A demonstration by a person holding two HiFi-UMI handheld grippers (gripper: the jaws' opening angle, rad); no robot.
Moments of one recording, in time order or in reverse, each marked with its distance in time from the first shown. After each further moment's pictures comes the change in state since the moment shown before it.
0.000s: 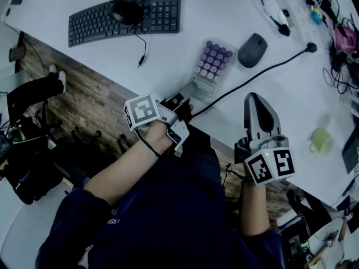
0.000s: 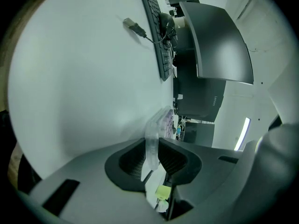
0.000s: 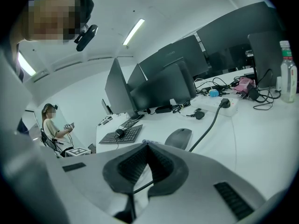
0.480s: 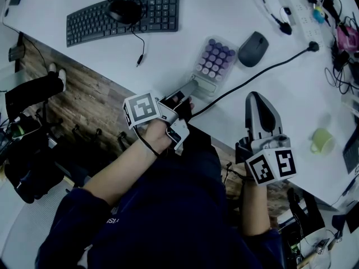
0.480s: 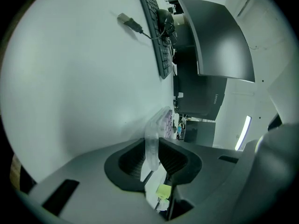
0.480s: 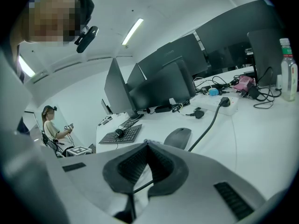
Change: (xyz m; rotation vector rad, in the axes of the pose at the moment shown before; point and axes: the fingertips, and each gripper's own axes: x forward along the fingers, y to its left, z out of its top) left arm 0.004 0.001 0.001 0.015 0.022 0.026; right arm 0.002 -0.003 0.000 0.011 0.006 0.002
